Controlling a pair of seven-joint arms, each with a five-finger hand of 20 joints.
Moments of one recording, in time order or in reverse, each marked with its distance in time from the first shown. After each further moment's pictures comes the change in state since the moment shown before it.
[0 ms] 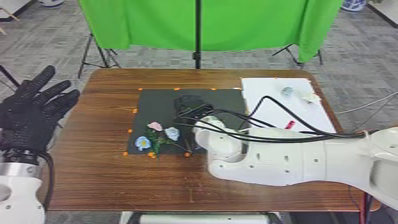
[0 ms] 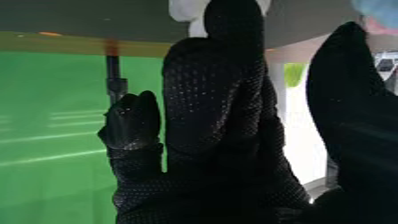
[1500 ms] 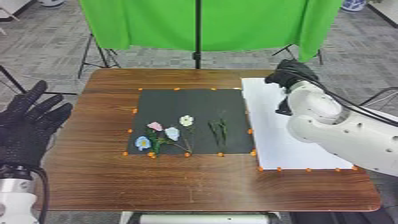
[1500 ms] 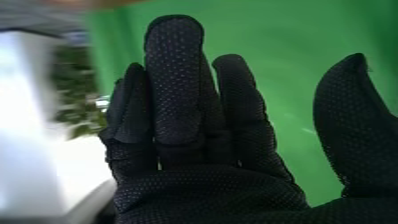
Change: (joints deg) left arm 6.7 -2.7 -2.2 -2.3 -0.2 1.9 1.6; right arm -3.3 30.5 17.6 -2.7 8.1 1.2 3.9
